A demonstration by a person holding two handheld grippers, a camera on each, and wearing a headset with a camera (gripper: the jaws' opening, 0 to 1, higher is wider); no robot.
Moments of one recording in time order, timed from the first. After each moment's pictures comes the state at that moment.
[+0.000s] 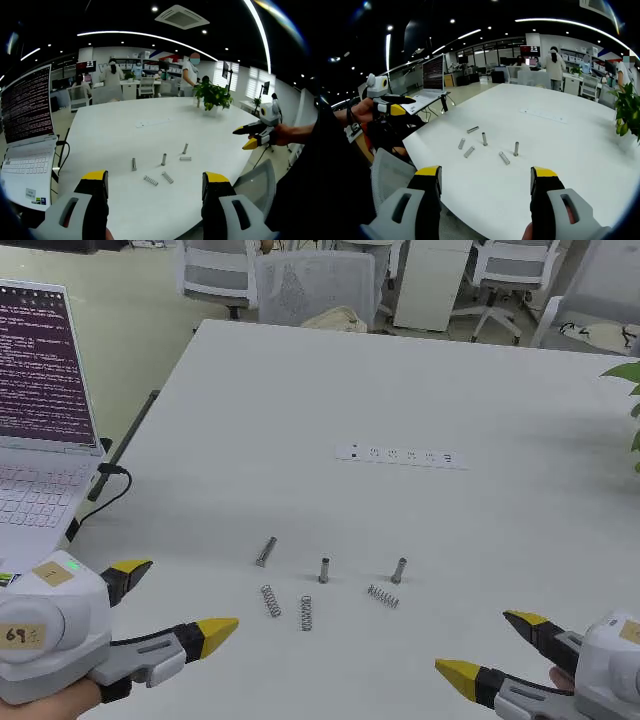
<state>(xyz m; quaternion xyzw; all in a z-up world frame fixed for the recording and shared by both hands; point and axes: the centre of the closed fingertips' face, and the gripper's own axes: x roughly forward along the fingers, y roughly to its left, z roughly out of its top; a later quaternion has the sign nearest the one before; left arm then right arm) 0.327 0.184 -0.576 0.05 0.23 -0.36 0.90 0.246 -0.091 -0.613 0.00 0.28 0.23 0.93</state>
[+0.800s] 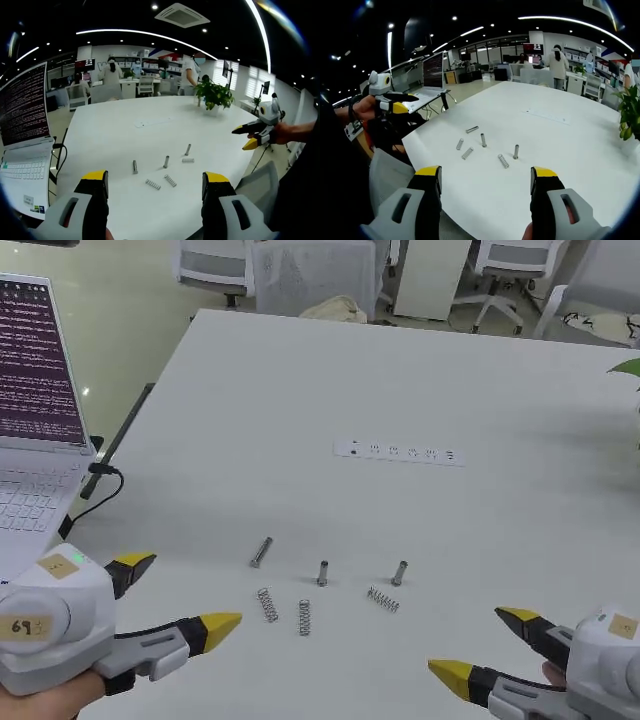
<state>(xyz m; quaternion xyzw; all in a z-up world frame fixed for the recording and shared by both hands) 0.338 0.183 -0.578 0.05 0.23 -0.36 0.90 0.253 -0.090 -0.618 0.00 0.29 0.22 0.93</state>
